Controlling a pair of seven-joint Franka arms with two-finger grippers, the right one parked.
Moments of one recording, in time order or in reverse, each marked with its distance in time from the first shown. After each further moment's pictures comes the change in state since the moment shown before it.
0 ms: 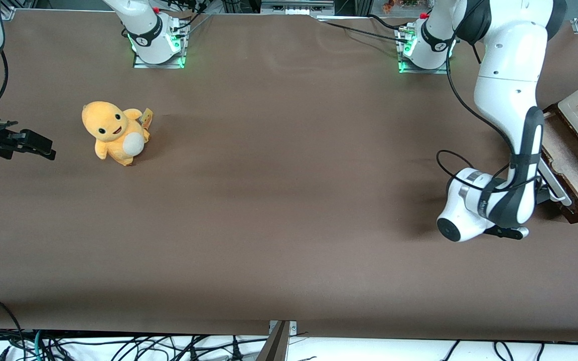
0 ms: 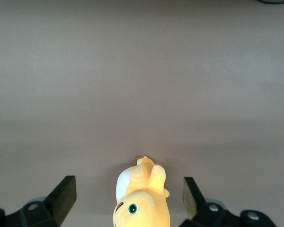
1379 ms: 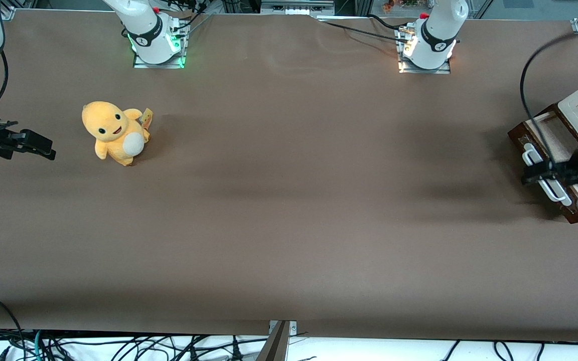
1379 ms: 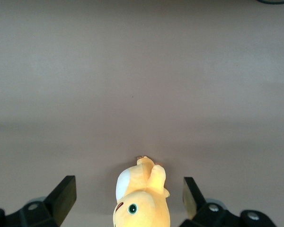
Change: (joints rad) arm 0.138 -0.618 0.007 -0.022 -0.836 0.214 0.430
